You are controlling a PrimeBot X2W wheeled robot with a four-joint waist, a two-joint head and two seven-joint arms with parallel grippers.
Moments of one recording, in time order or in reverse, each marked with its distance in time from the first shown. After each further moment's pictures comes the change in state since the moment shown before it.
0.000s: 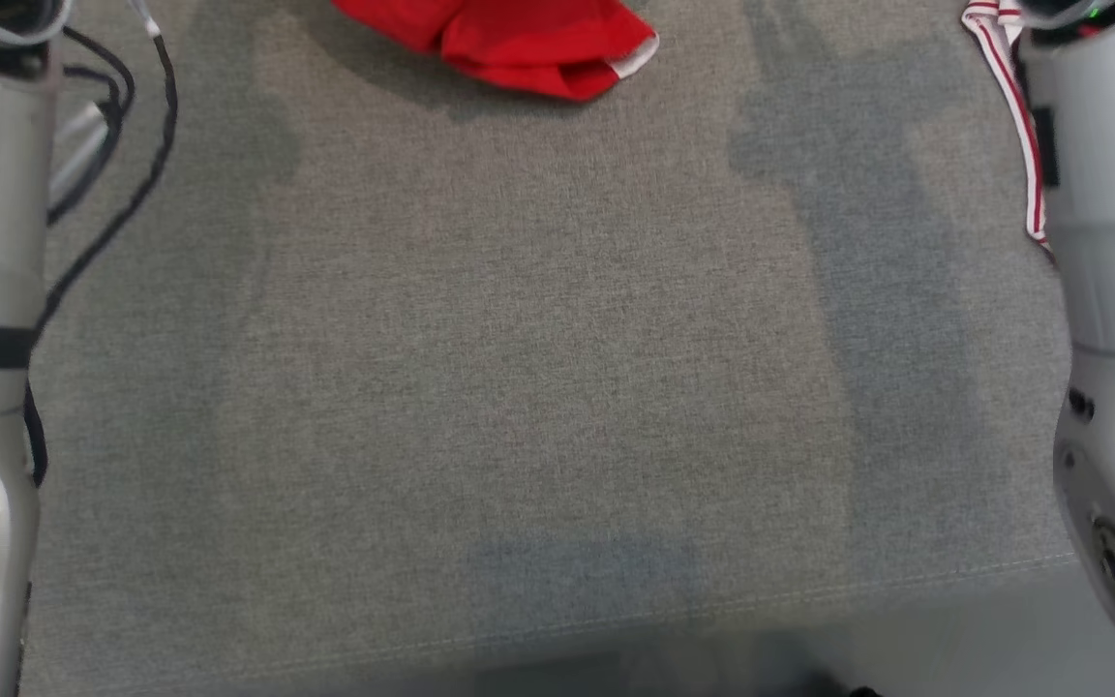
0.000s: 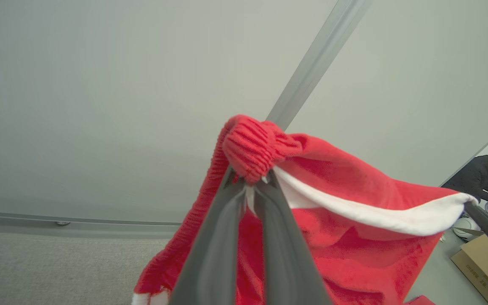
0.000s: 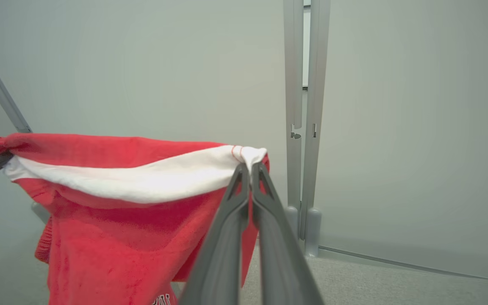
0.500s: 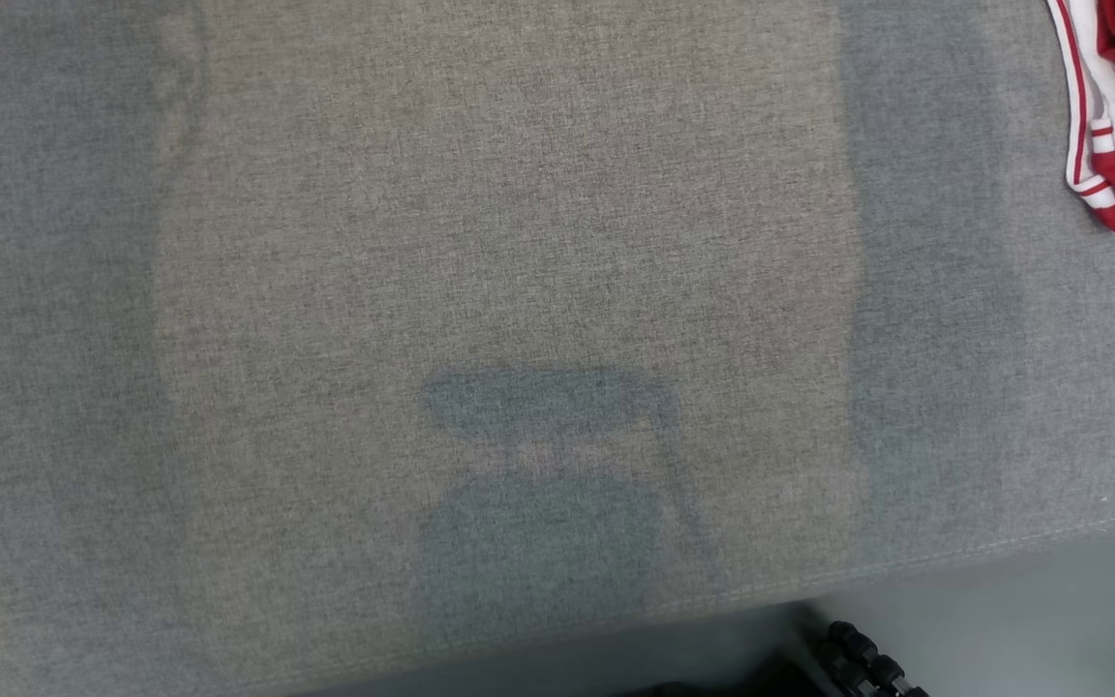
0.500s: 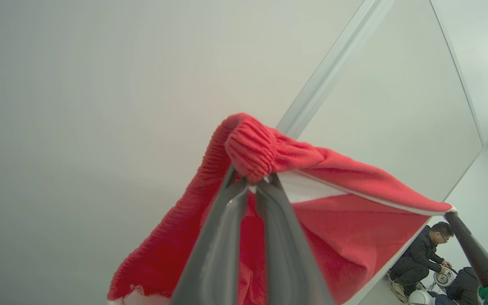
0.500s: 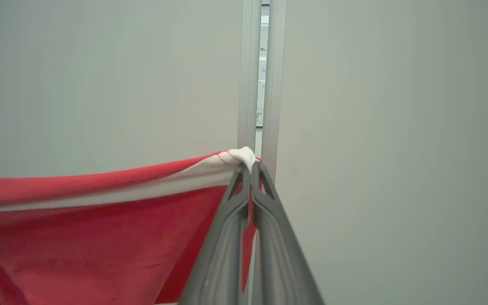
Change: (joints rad) left arm -0.253 -0.029 0.107 -0.055 -0.044 -0.062 -0.159; right arm -0.467 0.001 -0.119 0.251 -0.202 0.002 -0.403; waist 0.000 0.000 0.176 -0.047
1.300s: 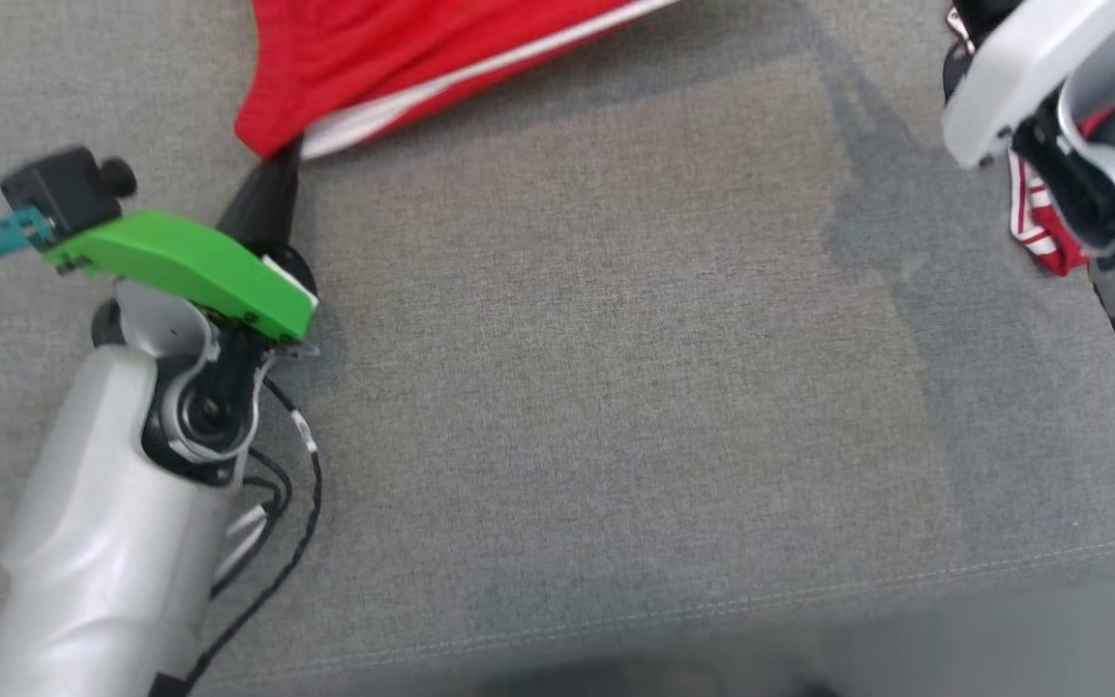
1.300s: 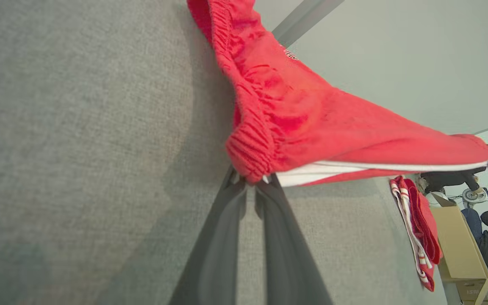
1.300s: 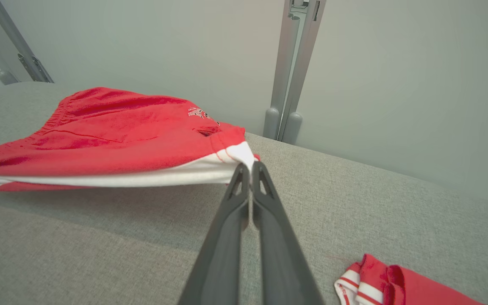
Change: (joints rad) left arm 0.850 0.022 -0.110 -0.156 -0.084 0.100 0.139; right arm 0.721 -0.324 0.374 -0.339 0.379 0.001 0.398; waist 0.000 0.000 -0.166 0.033
